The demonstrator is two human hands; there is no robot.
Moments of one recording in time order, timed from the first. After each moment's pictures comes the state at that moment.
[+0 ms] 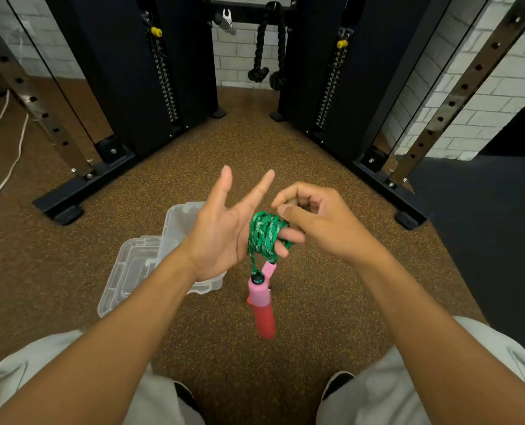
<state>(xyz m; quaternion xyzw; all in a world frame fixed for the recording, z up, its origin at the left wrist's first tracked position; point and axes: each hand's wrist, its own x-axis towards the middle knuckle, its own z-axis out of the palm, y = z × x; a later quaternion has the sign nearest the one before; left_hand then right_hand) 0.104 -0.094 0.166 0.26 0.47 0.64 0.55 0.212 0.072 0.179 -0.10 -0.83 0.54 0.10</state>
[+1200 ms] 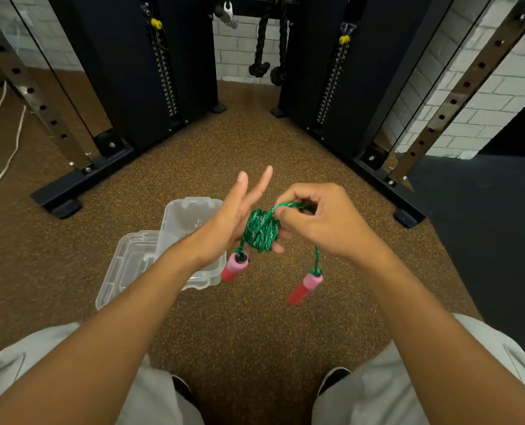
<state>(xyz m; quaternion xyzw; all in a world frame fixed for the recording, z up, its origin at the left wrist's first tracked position) 0.100 -0.093 0.159 0.34 0.62 0.54 0.44 0.216 0.070 0.184 -0.09 -0.87 0.47 0.09</state>
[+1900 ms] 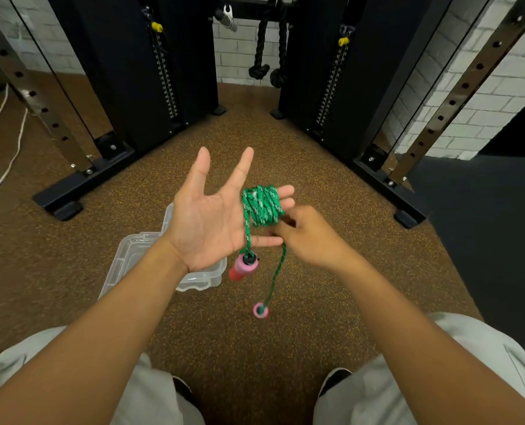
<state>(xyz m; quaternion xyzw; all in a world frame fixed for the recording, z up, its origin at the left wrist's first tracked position) 0.091 -0.099 0.168 0.24 0.36 0.71 0.56 0.204 0.059 0.147 -0.16 -0.87 0.47 0.01</state>
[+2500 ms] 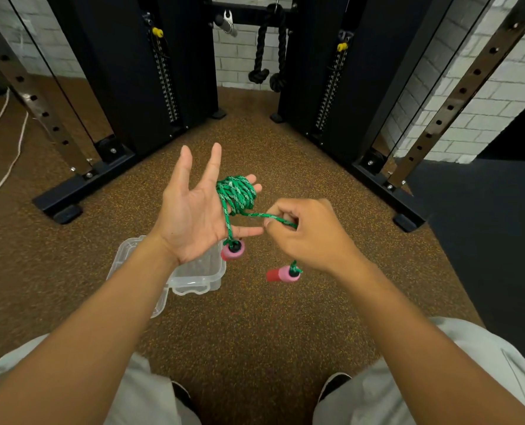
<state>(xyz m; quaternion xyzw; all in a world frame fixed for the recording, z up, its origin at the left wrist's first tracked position) 0.074 -0.106 0.175 0.19 0.41 0.75 0.49 0.209 0.050 0.175 -0.11 -0.91 0.38 0.11</state>
